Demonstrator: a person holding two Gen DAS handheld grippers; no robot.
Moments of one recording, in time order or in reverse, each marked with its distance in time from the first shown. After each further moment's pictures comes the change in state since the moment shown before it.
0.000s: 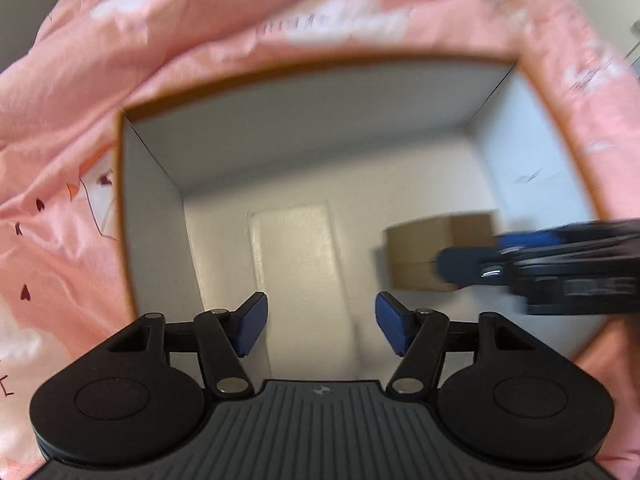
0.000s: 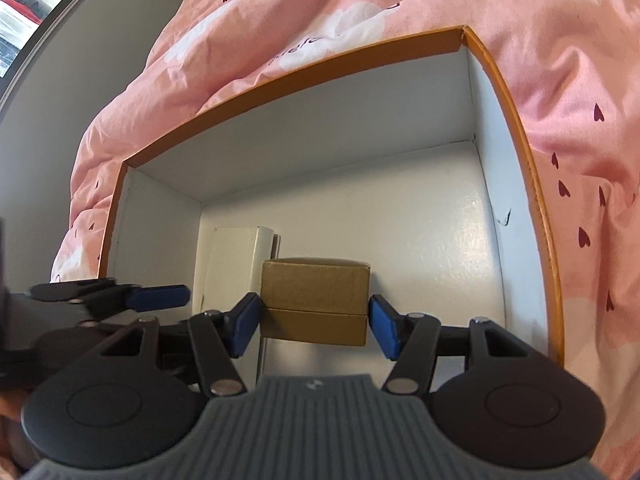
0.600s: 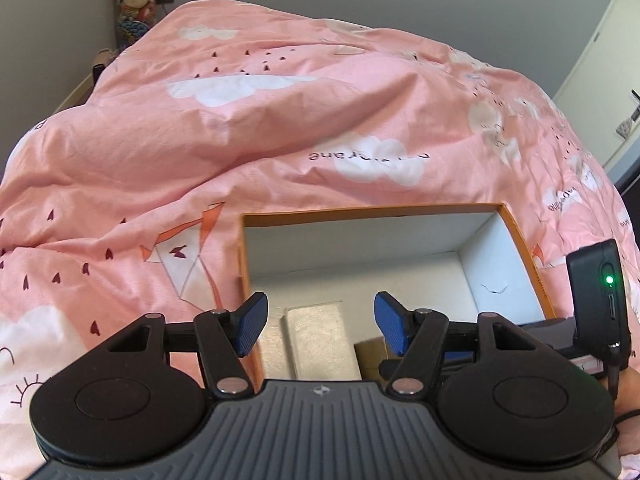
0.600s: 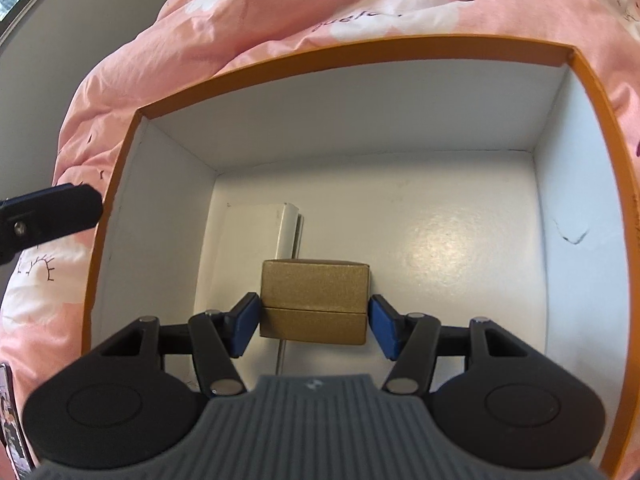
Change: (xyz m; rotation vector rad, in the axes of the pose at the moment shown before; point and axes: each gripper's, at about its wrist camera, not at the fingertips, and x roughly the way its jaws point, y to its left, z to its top) left arm -0.064 0.052 0.019 -0.131 -0.277 -0.039; right arm 0.032 0.053 -0.003 -0.120 0.062 -0.078
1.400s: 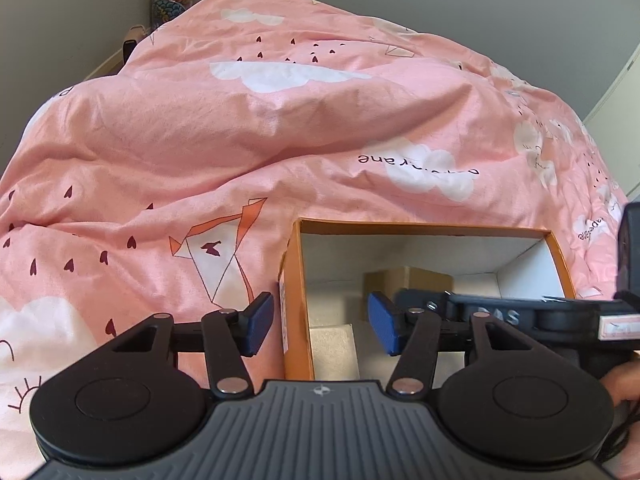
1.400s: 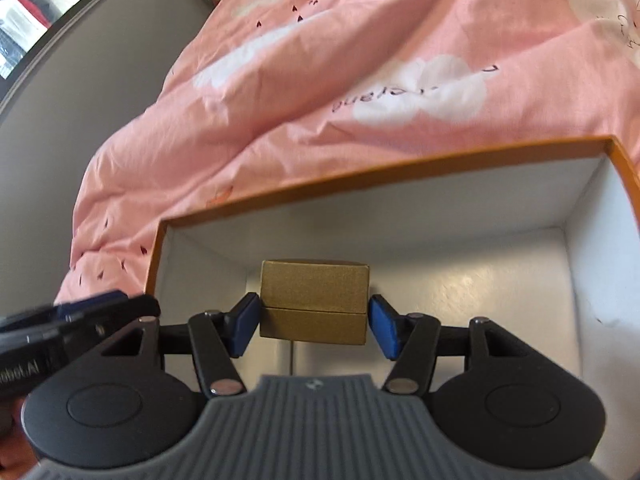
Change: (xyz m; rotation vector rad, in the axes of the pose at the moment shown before) left arm 0.024 0.036 0.006 -0.103 0.011 0.038; right arm 0.002 0.016 0.050 0.086 -0.178 0.046
